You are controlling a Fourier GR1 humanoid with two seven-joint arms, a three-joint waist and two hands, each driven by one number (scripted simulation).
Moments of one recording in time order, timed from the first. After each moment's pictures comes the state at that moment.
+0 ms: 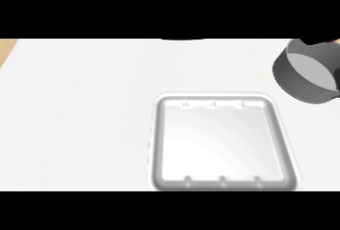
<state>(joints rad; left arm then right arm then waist) 0.68 0.69 -0.40 -1.64 0.33 0.43 -0.03 -0.85 -0.60 0.08 -1.28 0.93 -0.08 0.95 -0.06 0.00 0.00</state>
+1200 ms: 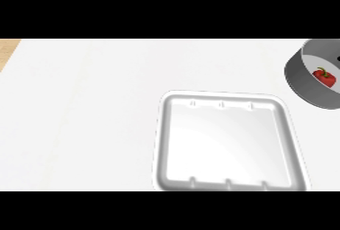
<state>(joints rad) 0.62 0.71 -0.43 -1.63 0.34 0.42 -0.06 -0.76 -0.70 -0.15 -0.88 0.75 -0.24 0.56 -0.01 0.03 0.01</state>
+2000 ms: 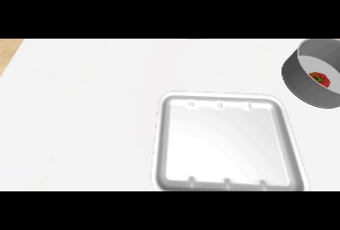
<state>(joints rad) 0.62 0.73 -0.45 -1.62 0.36 0.43 -0.05 -0.84 -0.64 -0.38 -0.84 0.53 -0.47 0.25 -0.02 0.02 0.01</state>
